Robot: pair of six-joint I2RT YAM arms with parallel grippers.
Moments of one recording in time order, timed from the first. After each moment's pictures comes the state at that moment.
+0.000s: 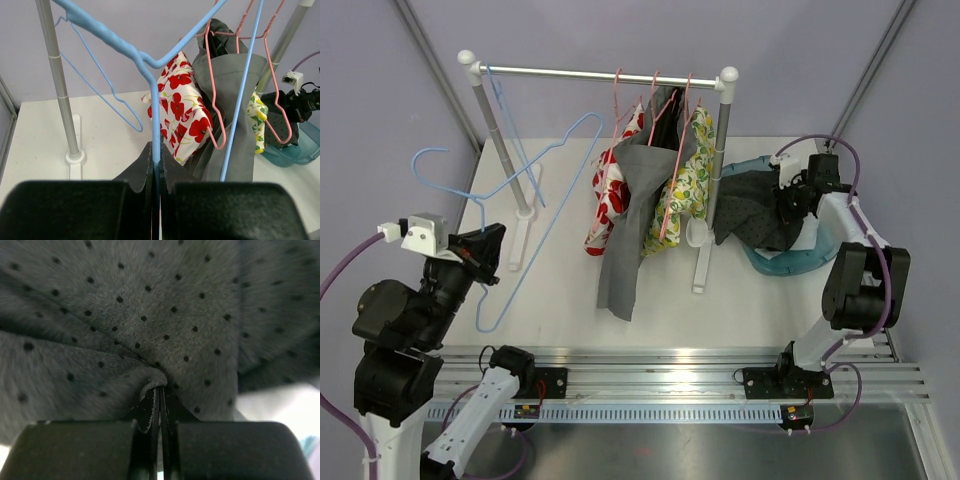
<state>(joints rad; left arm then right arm) -0.30 0.47 1.24 -0.69 0.02 -0.13 -0.14 1.65 1.24 -0.52 -0.33 -0.49</state>
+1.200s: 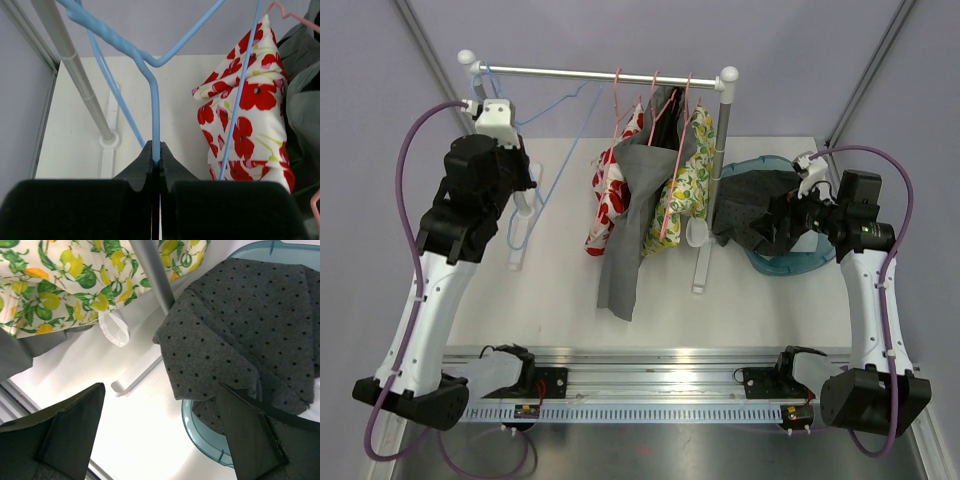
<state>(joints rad) -0.30 1.10 1.52 -0.69 -0.23 -0.11 -0.16 1.10 1.14 -0.70 -0.74 -0.28</state>
